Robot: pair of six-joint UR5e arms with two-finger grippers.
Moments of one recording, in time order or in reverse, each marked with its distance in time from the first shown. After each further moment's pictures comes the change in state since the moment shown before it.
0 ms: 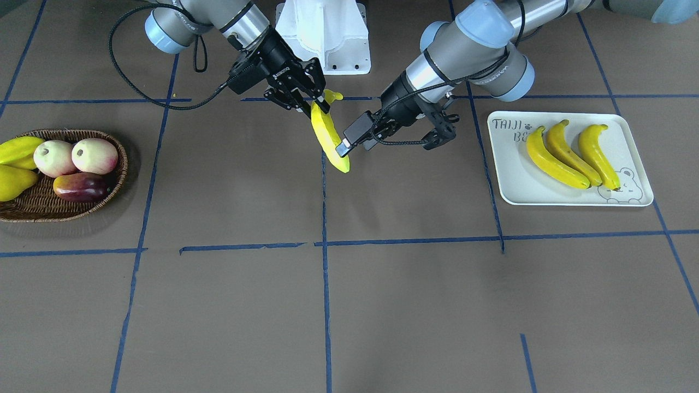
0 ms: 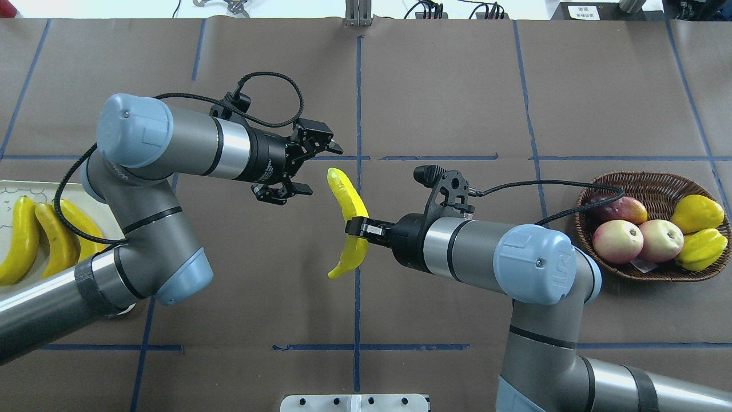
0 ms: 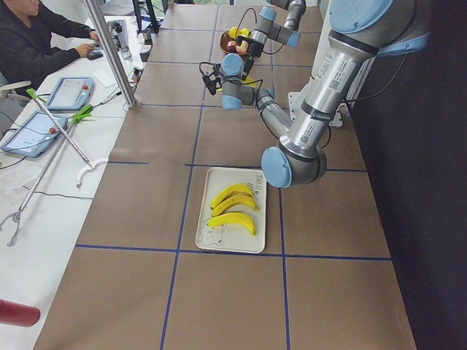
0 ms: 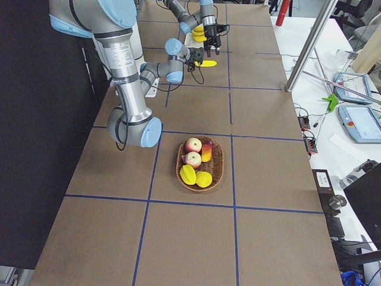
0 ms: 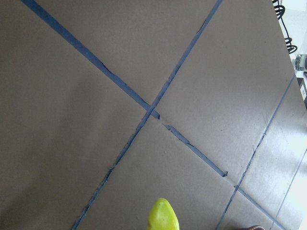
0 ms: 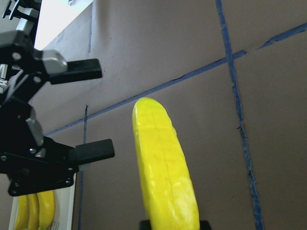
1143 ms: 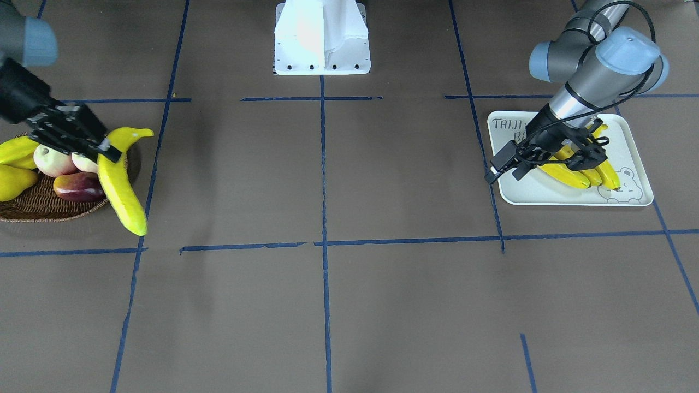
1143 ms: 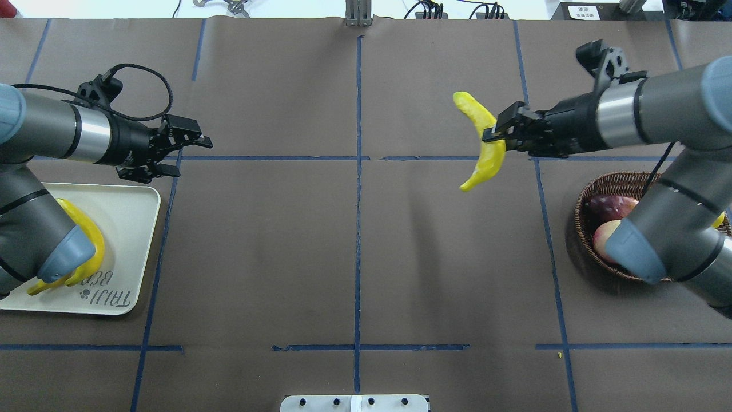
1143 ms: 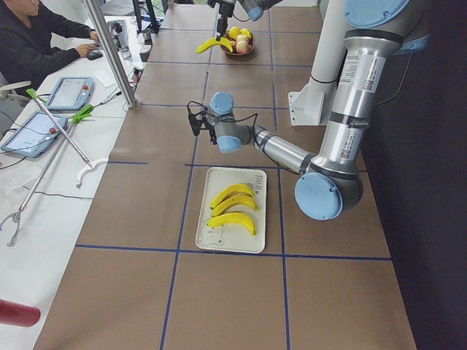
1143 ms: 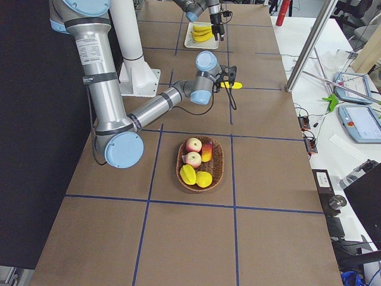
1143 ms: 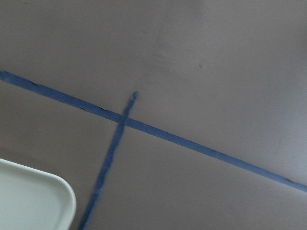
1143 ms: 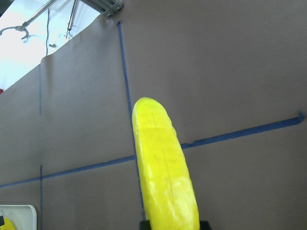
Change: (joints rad) left arm -0.206 0.281 -0.056 -0.014 -0.122 0.307; right arm 0.428 -0.159 -0.004 0.064 0.468 -0.022
